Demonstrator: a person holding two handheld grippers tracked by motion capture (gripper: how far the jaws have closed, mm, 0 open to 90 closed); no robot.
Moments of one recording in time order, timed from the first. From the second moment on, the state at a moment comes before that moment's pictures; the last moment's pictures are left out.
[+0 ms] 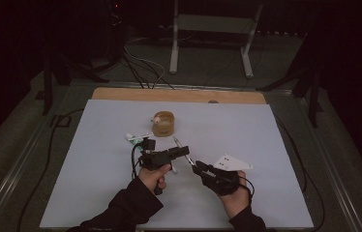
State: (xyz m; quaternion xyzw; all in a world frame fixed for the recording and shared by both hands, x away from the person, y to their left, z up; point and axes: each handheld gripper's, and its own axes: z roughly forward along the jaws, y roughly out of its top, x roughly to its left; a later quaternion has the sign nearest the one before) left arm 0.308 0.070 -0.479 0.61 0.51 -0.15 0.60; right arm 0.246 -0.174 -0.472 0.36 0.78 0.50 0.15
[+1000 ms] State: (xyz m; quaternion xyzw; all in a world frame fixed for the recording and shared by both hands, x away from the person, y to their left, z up) left arm 0.302 0.072 -0.469 0.63 0.43 -0.10 0.64; right arm 0.248 -0.176 -0.472 0.37 0.77 0.50 0.15
